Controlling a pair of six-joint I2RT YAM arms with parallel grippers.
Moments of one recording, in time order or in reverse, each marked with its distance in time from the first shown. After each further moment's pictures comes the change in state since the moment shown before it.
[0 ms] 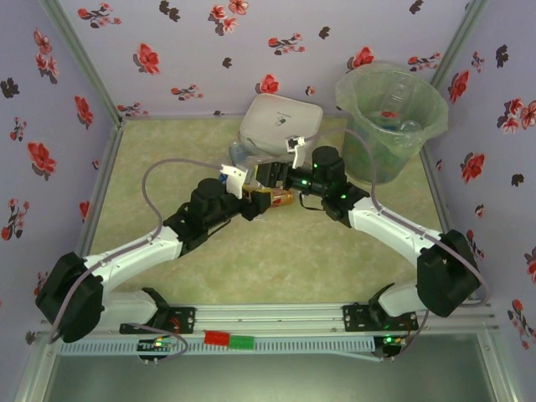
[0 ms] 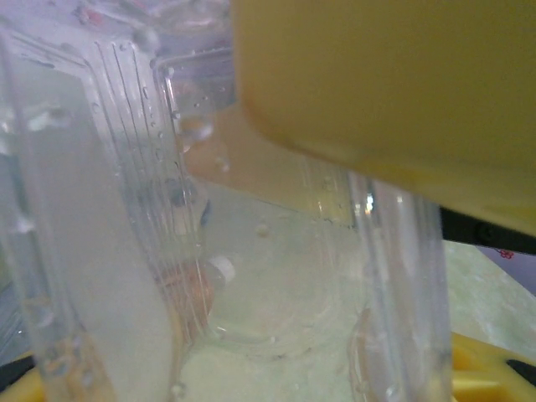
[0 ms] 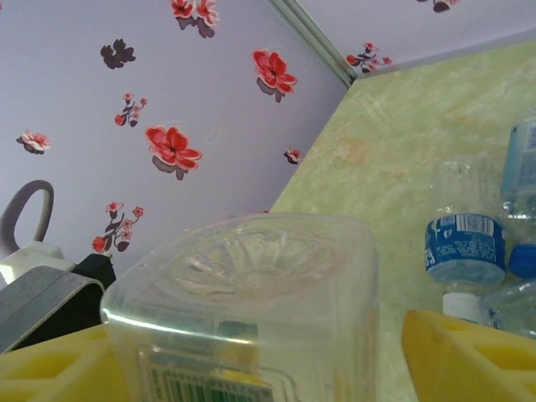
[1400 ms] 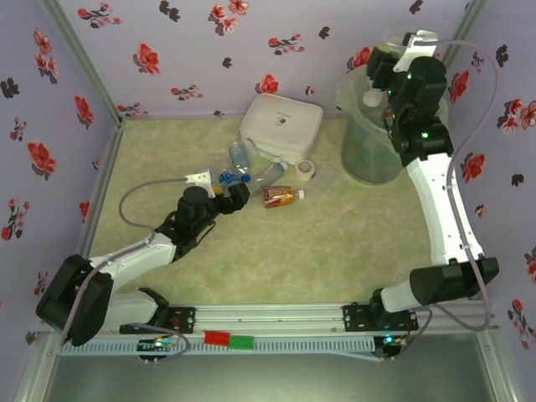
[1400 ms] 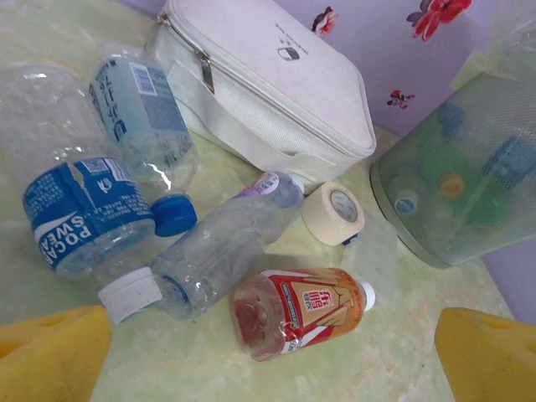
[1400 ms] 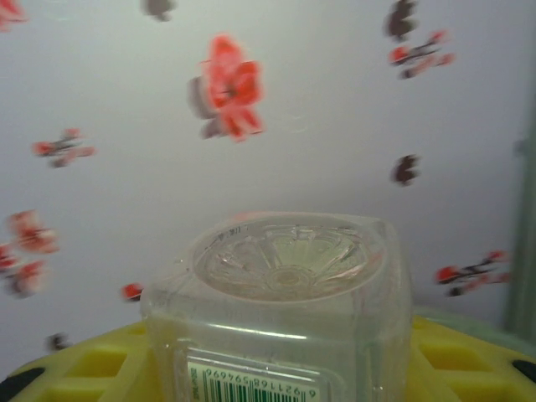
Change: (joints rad) left arm 0.165 0.001 -0.194 0.117 -0.199 -0.343; right arm -0.477 0.065 0.806 -0.510 0.687 -0.532
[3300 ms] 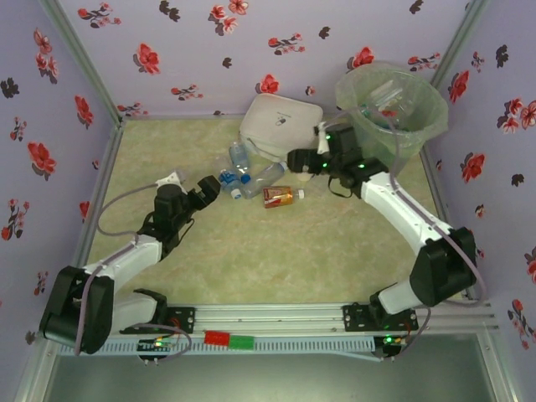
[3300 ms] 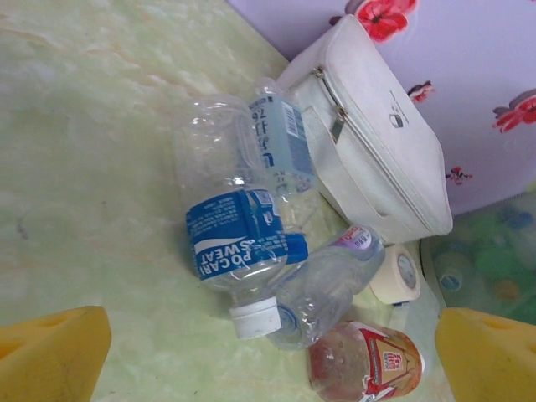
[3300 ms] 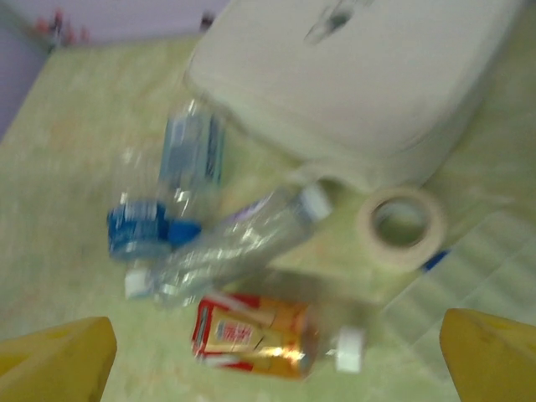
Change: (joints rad) left arm 0.279 -0.059 -0.075 -0.042 0.107 -0.164; right arm 0.307 0.015 -0.542 -0.169 -0.332 0.171
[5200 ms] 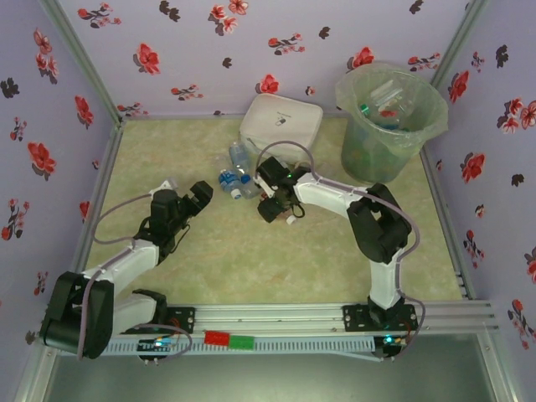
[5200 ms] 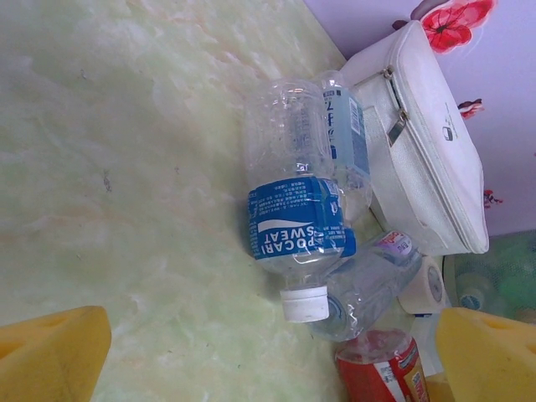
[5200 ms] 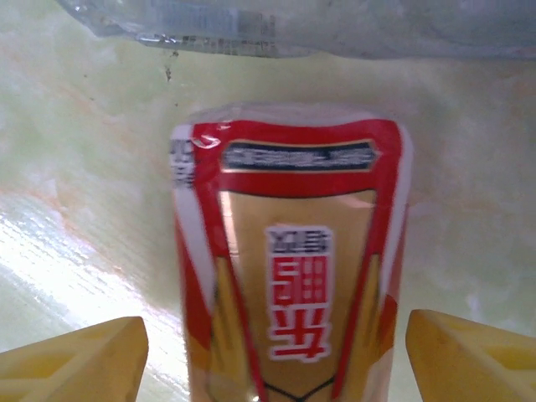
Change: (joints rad) left arm 0.044 -0.032 -0.050 -0.055 0.001 -0.090; right arm 0.292 0.462 0.172 -0.245 0.226 -0.335
